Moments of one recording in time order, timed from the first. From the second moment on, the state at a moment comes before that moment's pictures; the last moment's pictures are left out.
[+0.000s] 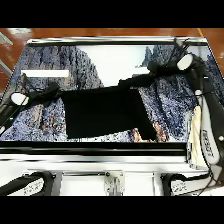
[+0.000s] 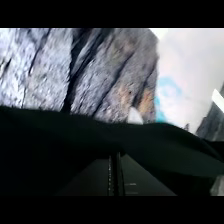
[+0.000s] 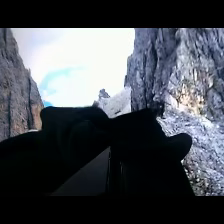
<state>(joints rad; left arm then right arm) 0.00 -1.23 0.90 0.93 -0.53 -1.82 0.07 -1.63 1.59 -1.17 0.92 1.73</state>
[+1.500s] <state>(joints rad) 0.25 -1.39 0.57 0.67 -1.01 -1.28 -0.48 -1.55 1.37 -1.03 1.57 1.40</state>
